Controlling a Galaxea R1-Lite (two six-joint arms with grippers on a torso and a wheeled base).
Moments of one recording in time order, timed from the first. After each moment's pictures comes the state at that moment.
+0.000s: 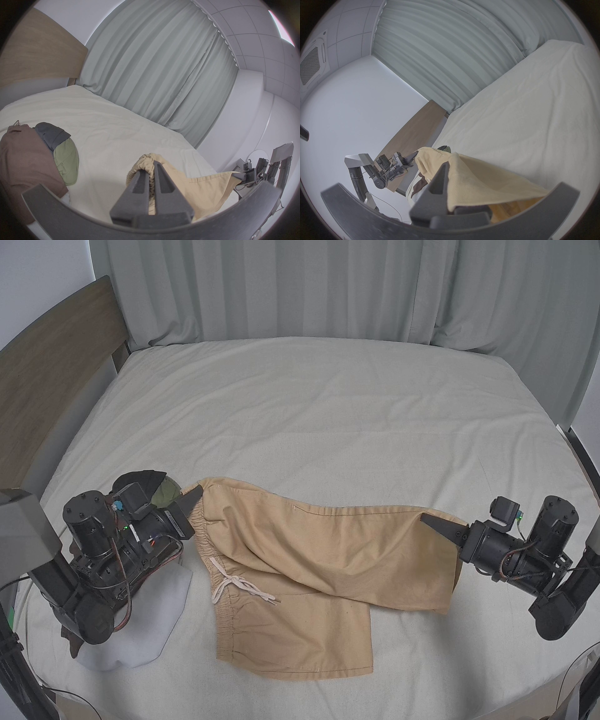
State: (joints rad) left arm -0.26 1.98 -0.49 -1.55 -0.19 -0.41; right arm 0.29 1.89 -0.36 -1.54 0.50 0.61
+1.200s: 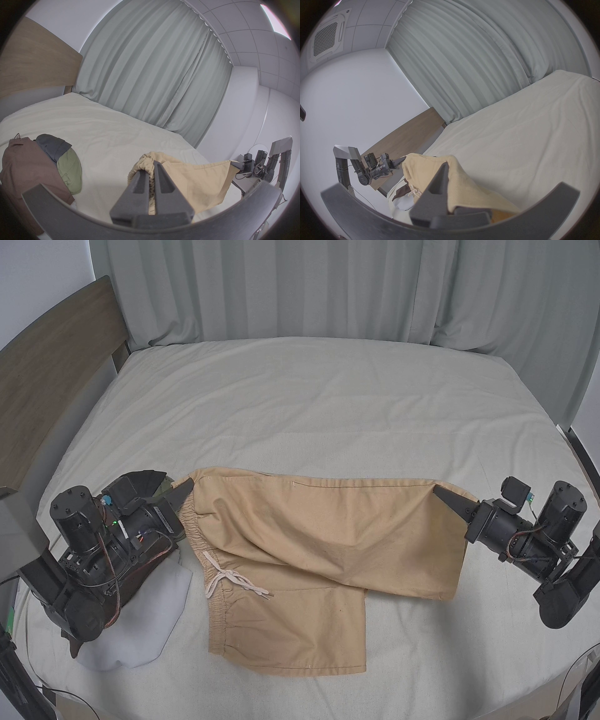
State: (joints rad) left arm -0.22 1.94 -0.48 -1.55 -0.24 -0.36; right arm 0.26 1.87 -0.42 -1.54 0.44 0.45
